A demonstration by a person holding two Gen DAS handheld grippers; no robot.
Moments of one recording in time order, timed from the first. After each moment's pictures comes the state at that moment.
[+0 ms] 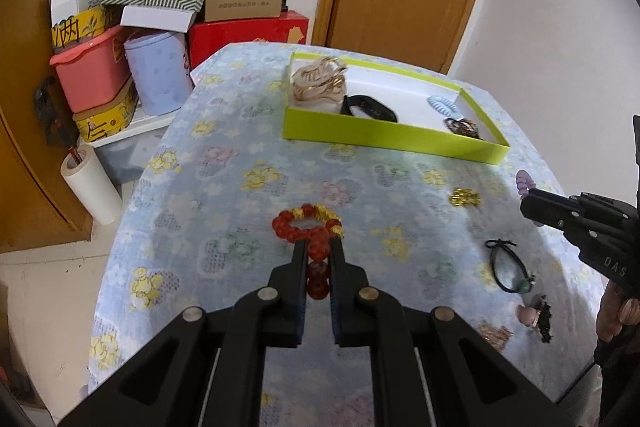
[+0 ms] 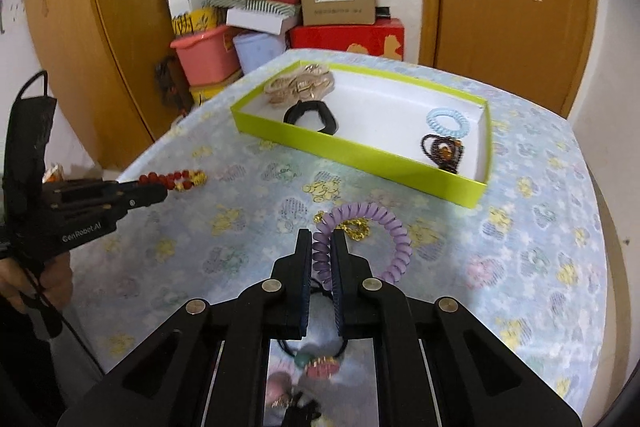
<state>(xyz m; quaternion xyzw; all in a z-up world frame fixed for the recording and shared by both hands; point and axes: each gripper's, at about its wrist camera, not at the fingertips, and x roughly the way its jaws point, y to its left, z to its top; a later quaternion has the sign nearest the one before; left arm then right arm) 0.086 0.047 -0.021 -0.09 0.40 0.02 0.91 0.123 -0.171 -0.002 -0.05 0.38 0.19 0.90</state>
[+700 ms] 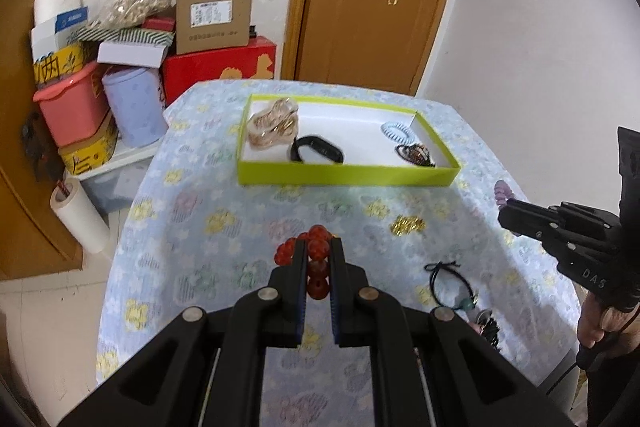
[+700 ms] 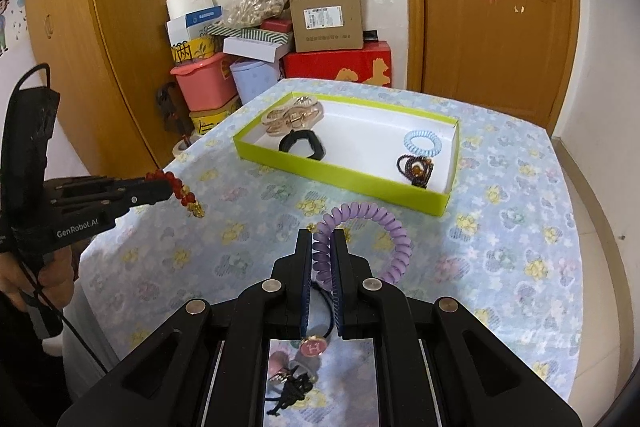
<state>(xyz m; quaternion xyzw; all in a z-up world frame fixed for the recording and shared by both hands) 0.089 0.020 0.026 -0.08 0.37 -0.02 0.92 0.105 -0.191 0.027 -0.03 0.35 0.18 0.92</state>
